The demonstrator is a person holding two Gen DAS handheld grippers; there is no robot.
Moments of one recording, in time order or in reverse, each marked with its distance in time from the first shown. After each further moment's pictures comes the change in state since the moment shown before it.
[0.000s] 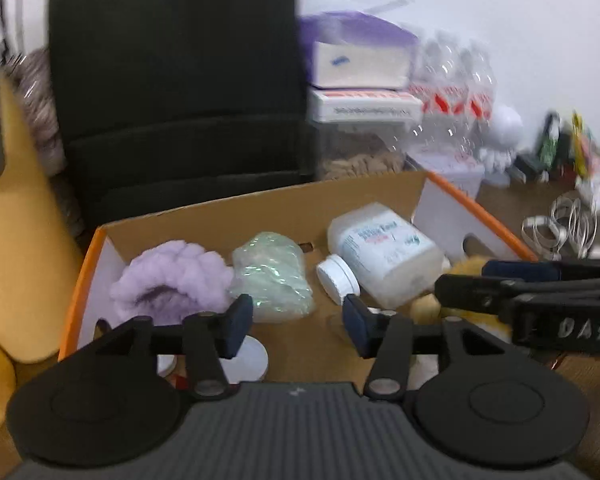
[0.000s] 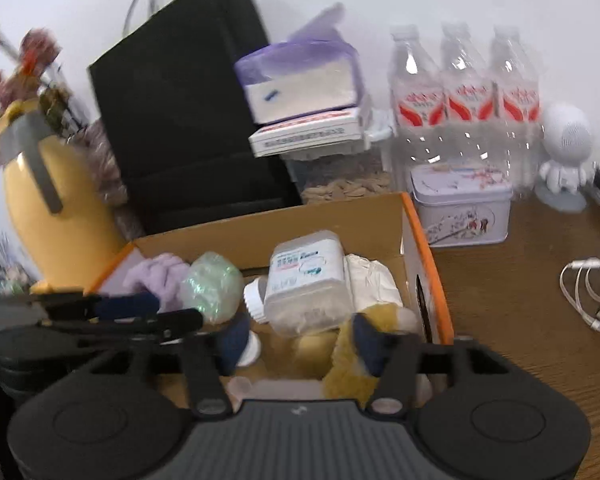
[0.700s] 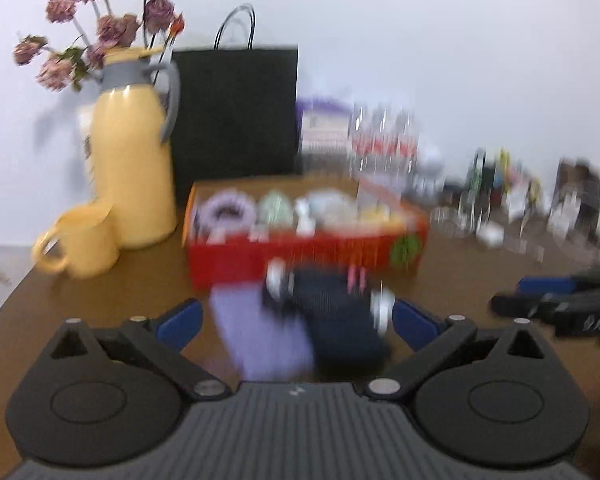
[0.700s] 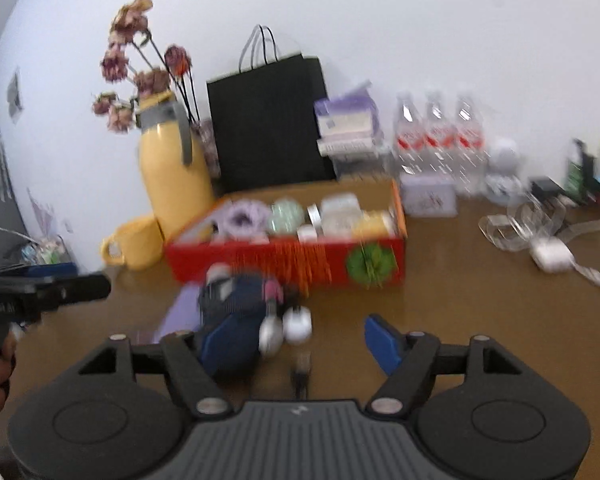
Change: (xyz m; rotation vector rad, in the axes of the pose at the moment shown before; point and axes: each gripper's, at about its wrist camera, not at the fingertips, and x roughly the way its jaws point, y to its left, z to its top) left arm -0.264 -0.036 -0.190 -0.021 -0.192 0.040; right arm -0.237 0.034 -0.165 -0.147 -0.104 0.006
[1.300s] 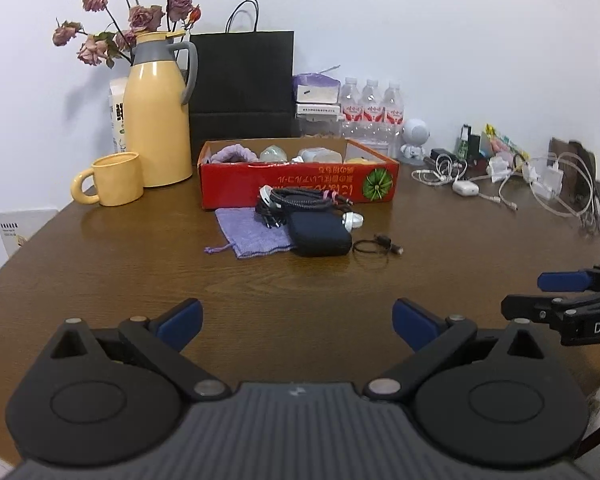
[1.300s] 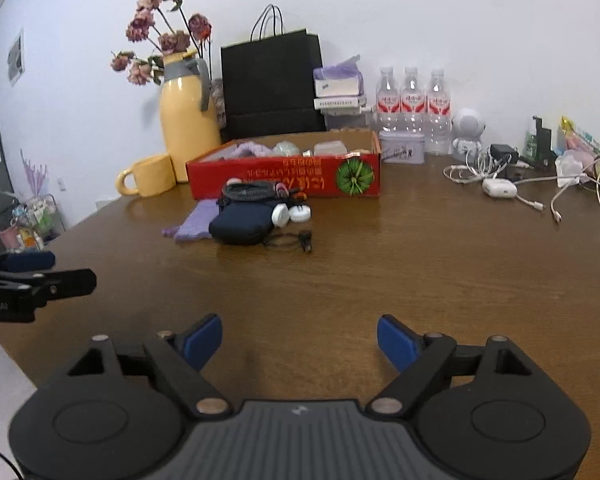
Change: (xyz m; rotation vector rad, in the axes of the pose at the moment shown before) left arm -0.080 -0.028 -0.074 -0.030 0.001 0.024; right arm -0.093 0.027 -0.087 -0.046 0.037 -0.057
